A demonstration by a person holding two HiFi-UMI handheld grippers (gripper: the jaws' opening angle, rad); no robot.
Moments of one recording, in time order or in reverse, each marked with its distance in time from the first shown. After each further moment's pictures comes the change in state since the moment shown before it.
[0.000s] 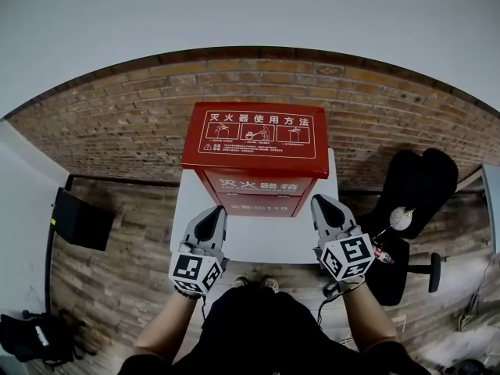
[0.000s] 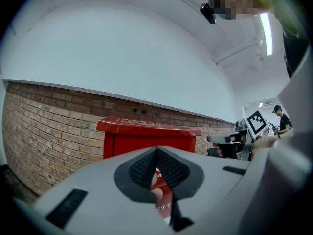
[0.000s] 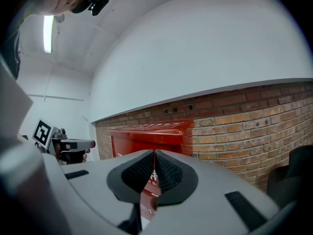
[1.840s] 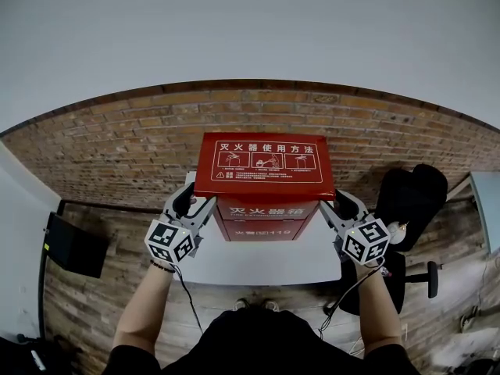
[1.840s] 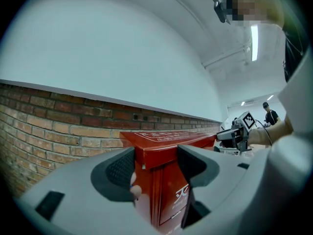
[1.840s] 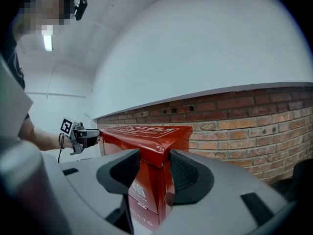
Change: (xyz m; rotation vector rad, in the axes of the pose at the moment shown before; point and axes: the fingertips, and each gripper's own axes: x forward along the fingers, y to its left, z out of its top) left arm 0.052 0.112 0.053 0.091 -0.023 -0.185; right arm 0.037 -0.035 0.026 -0.032 0.032 0.037
